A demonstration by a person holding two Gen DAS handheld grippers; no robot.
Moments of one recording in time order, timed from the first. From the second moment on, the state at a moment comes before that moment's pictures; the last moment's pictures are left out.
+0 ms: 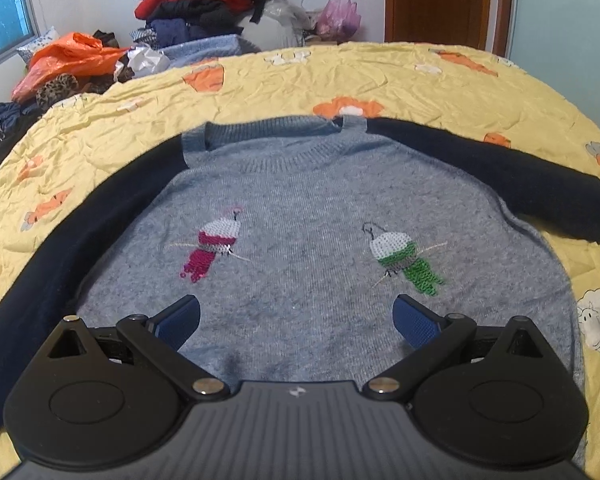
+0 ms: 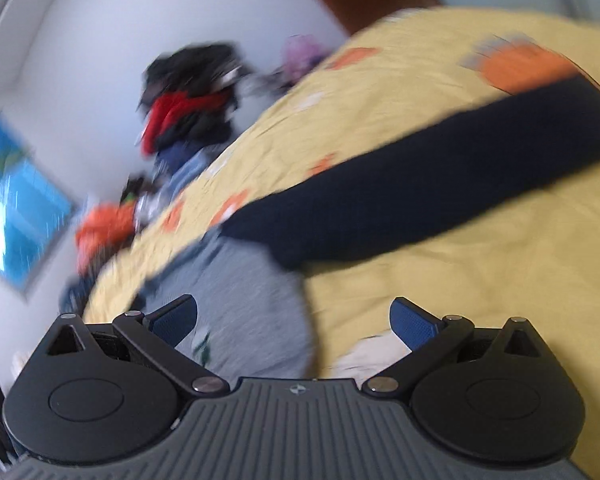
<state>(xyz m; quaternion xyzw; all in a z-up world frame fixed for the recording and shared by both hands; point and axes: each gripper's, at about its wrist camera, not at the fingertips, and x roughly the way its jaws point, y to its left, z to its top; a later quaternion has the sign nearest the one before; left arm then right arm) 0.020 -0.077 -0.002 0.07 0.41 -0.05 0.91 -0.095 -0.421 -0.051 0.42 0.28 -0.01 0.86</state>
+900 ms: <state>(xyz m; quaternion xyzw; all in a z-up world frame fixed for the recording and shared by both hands) 0.034 -0.071 -0.010 0.08 0.43 -0.04 0.90 -0.062 -0.548 -0.107 0.53 0.16 -0.22 0.80</state>
